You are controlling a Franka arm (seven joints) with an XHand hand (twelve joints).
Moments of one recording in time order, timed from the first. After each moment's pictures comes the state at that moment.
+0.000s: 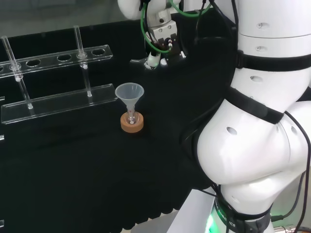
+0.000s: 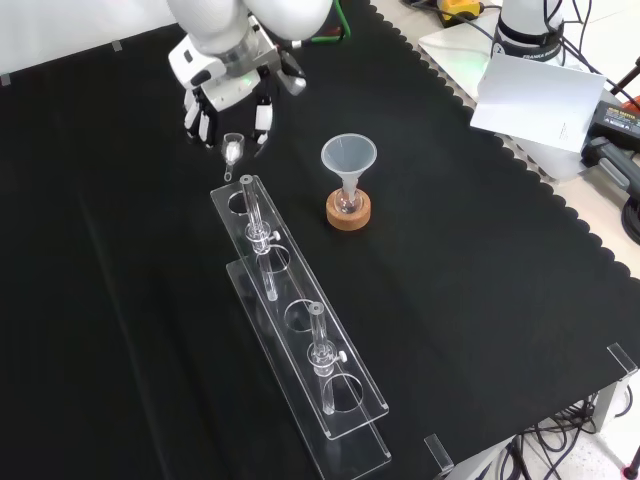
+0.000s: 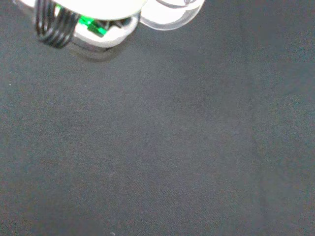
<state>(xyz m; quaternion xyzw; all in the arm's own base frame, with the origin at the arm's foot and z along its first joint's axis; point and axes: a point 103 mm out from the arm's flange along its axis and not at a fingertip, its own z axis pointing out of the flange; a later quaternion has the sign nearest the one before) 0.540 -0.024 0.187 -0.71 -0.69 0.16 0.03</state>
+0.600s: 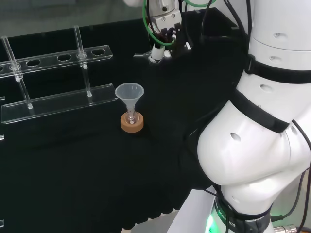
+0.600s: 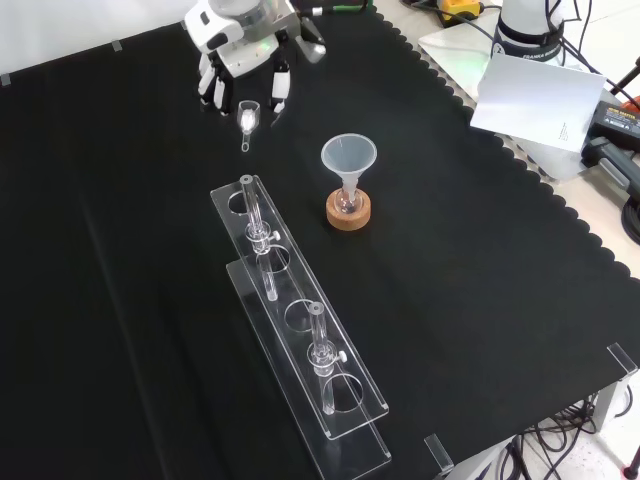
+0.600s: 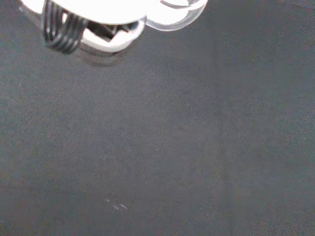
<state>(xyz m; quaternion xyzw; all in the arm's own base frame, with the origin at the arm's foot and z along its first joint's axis) 0.503 -0.023 0.237 -0.72 -0.67 0.17 0.02</state>
